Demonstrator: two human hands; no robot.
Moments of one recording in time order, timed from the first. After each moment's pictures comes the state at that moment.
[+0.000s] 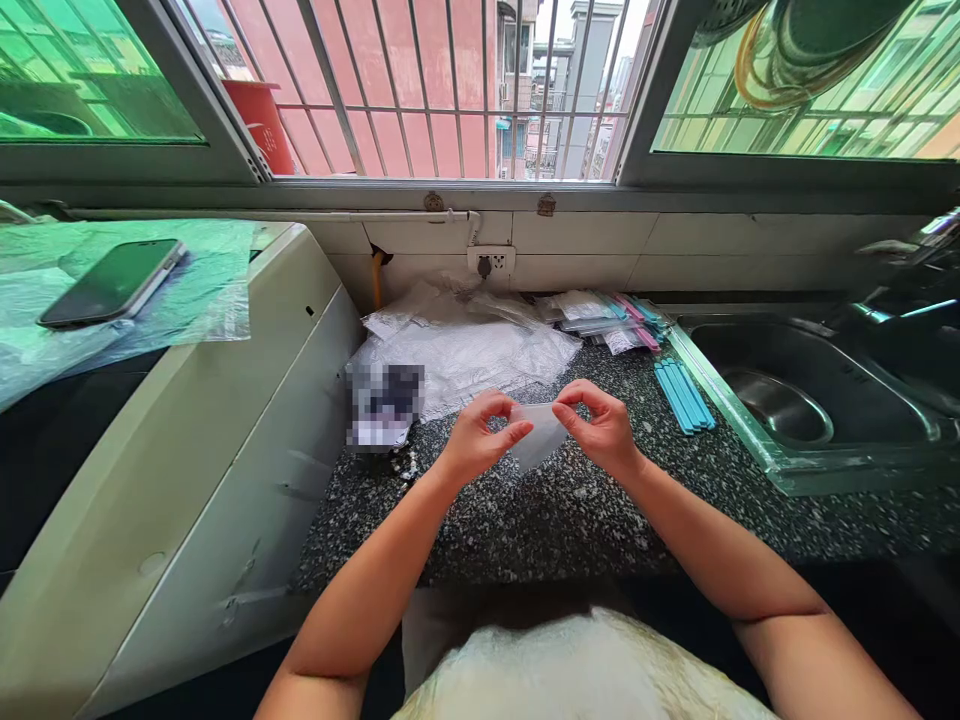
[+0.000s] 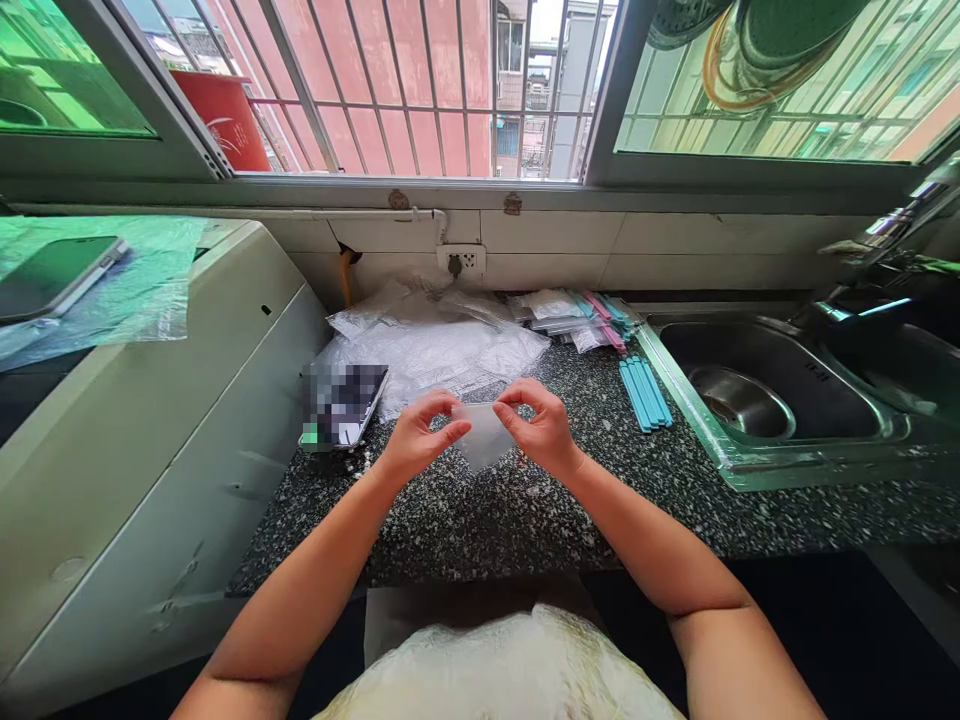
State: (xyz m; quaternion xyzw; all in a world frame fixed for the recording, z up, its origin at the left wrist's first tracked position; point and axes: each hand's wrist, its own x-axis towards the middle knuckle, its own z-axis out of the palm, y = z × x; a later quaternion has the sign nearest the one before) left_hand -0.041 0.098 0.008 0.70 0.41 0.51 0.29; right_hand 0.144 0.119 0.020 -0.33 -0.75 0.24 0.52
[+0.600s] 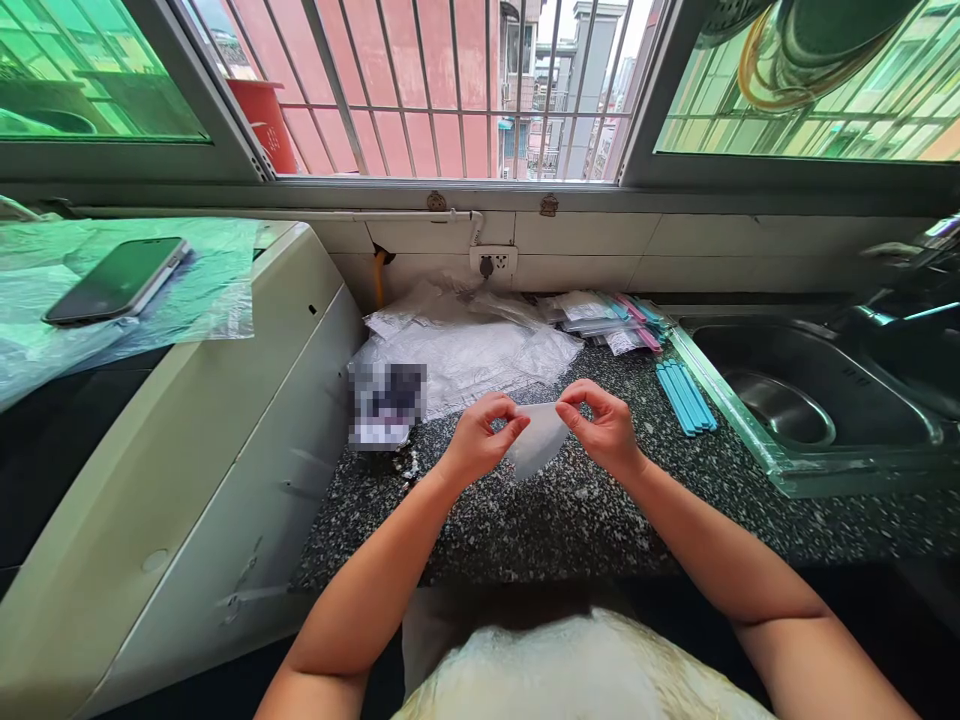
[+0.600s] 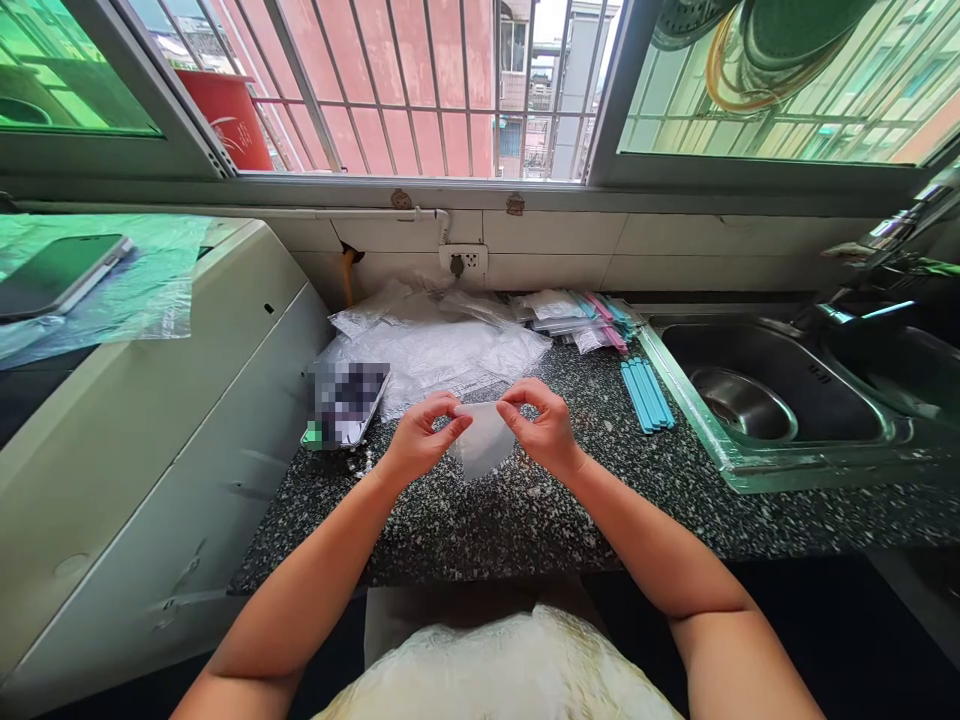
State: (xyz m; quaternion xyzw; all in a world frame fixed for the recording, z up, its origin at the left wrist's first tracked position) left_hand -0.040 0.098 0.005 0.72 0.42 0.49 0.26; right_hand 0.144 0.120 0.018 -0.34 -0.74 0.24 0.52
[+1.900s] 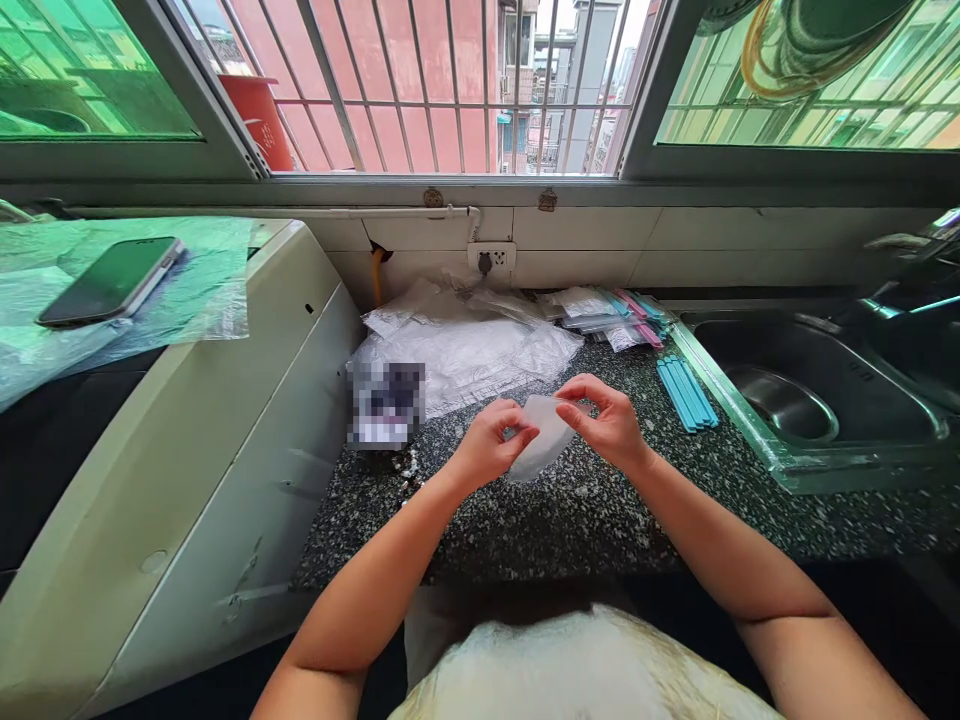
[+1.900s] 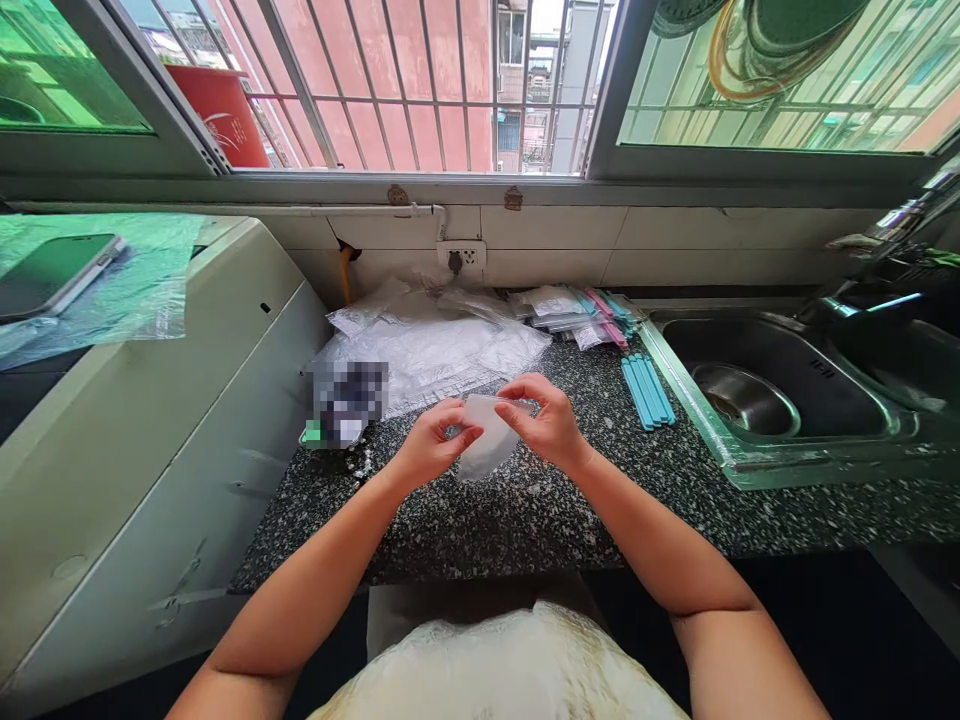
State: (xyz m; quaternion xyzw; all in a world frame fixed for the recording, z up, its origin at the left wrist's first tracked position) left_hand -0.032 0.097 -0.003 0.76 0.41 0.43 0.26; right_hand 0.151 0.122 0.025 -0.34 -0.77 0.25 0.48
